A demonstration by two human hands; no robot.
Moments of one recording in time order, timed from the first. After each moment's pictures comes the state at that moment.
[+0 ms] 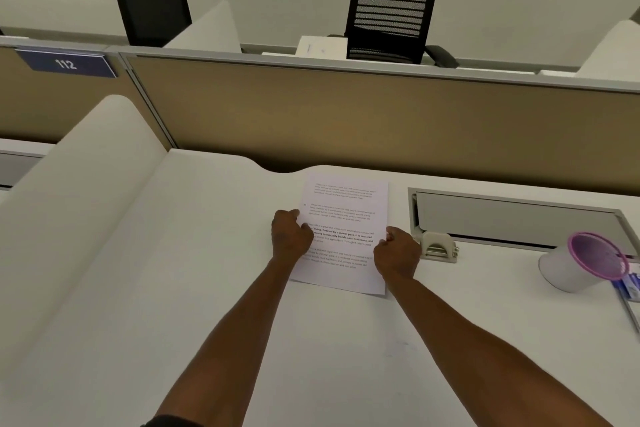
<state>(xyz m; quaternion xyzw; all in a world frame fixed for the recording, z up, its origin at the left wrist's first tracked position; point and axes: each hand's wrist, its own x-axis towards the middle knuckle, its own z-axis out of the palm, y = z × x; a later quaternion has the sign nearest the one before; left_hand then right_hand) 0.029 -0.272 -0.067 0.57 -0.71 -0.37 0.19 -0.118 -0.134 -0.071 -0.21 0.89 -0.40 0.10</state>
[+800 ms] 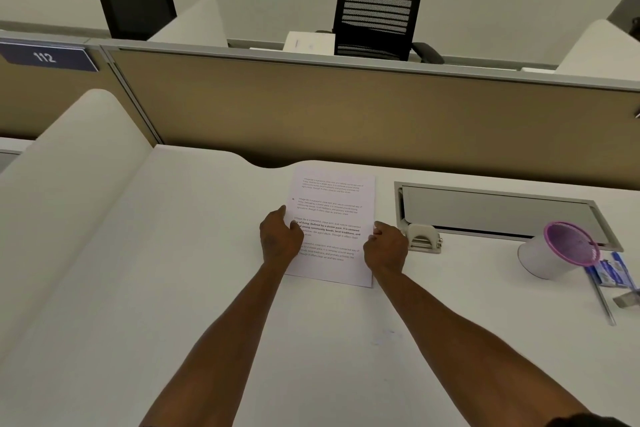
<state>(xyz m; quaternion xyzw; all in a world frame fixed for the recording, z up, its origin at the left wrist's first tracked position) 0.032 -0.250 -0.068 0.58 -0.70 -0.37 0.22 -0.119 -0.124 -0.065 -0.26 0.90 -0.35 0.08</state>
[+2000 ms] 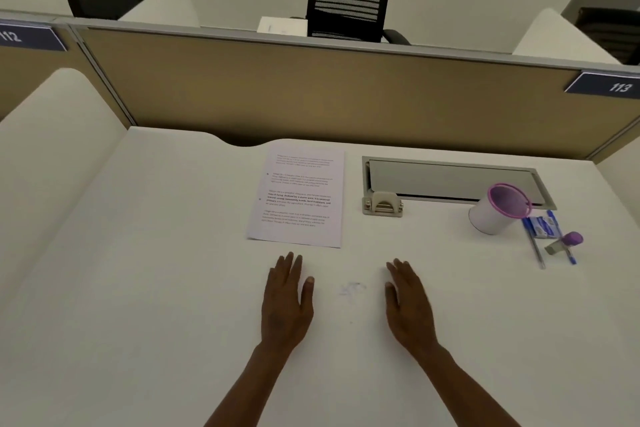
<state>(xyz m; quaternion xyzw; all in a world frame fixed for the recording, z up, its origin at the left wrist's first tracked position) 0.102 -0.050 -0.107 0.43 -0.82 -0.30 0.24 -0.086 0.097 -0.086 -0.39 0.87 -0.29 0.10</state>
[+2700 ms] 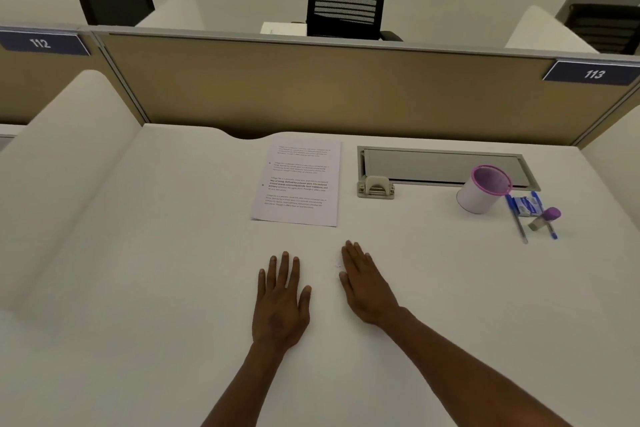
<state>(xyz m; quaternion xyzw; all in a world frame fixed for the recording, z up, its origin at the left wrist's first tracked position) 0.147 -0.013 -0.119 0.42 -0.90 -0.12 0.05 -0.044 0.082 -0.090 -0.58 0.79 -0.14 0.16</state>
